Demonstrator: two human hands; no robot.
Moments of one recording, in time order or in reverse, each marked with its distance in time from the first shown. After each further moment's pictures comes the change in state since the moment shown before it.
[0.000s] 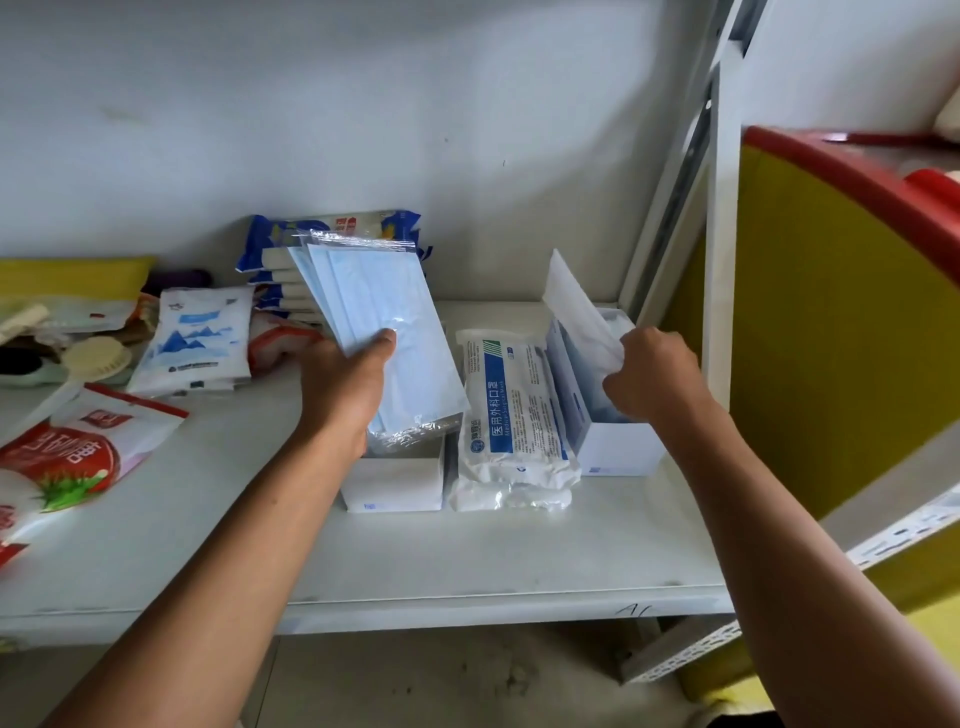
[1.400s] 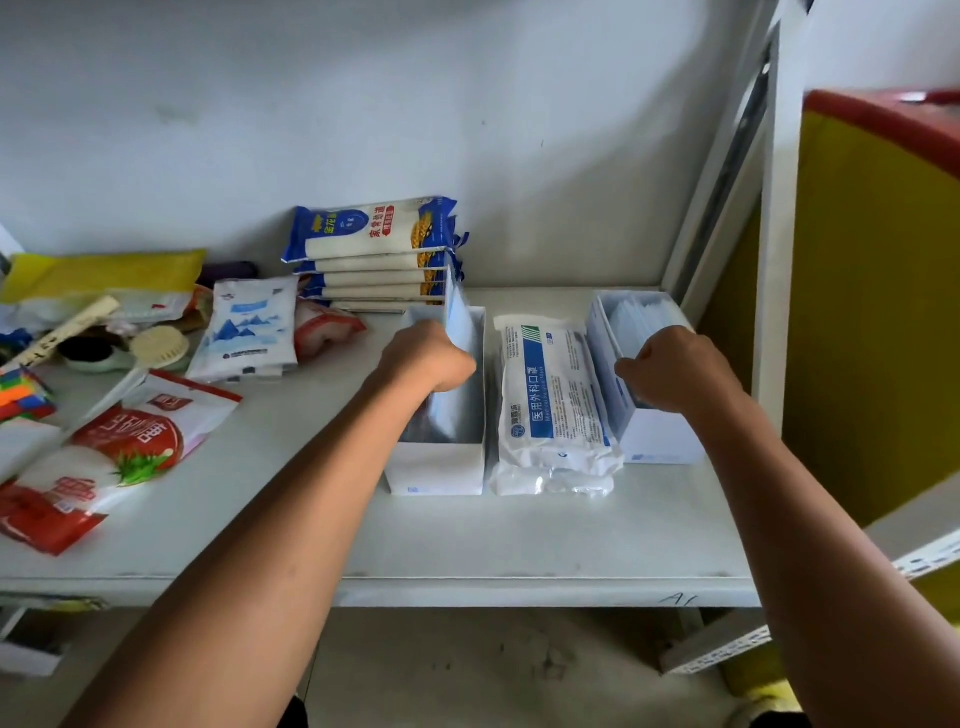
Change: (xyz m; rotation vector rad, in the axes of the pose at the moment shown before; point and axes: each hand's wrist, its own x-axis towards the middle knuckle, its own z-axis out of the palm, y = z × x) left_hand 0.037 -0.011 0.022 1.213 -0.408 -0.088; right_hand 0.012 -0.003 0.029 -0.033 -0.103 0.105
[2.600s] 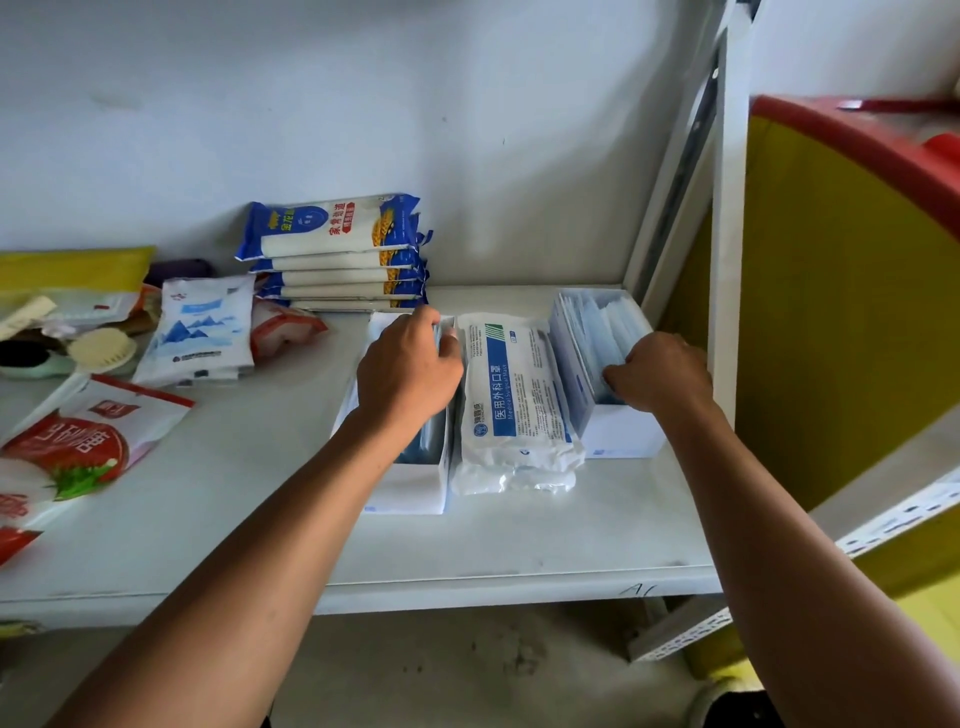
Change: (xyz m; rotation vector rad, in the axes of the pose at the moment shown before) left_hand -0.003 0.001 0.041 -0.121 0.442 0.362; right_hand 0.006 0.024 0.007 0.032 0.064 0.155
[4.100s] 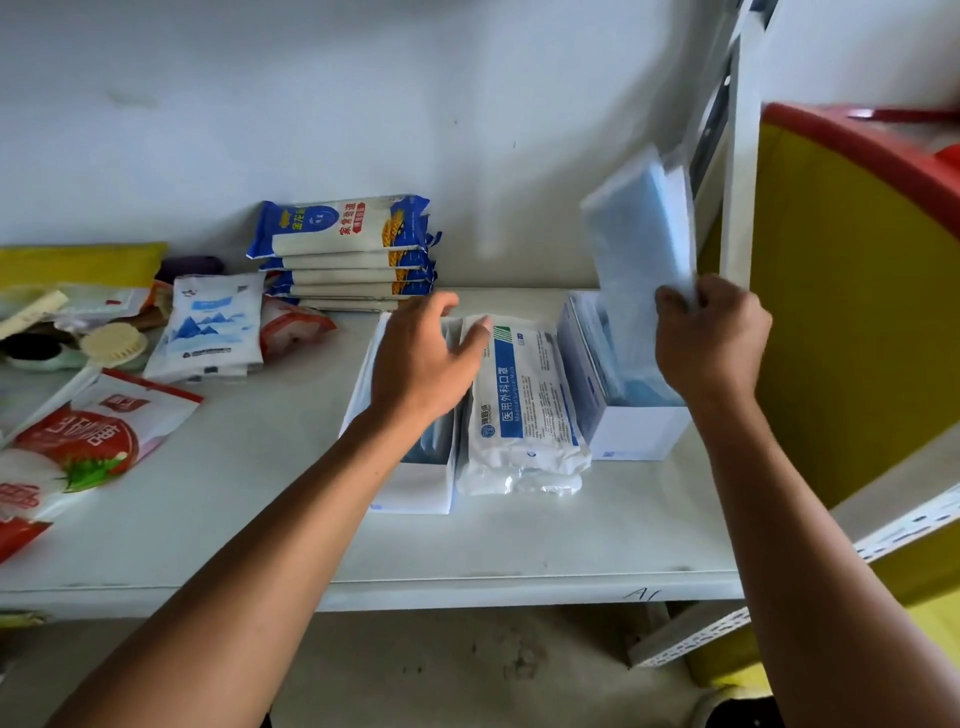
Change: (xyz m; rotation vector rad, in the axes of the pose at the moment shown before) left_hand -0.002 0.003 -0.005 -0.291 0.091 0.075; right_hand -0.026 -0.010 -0.049 0.494 0.520 -0.203
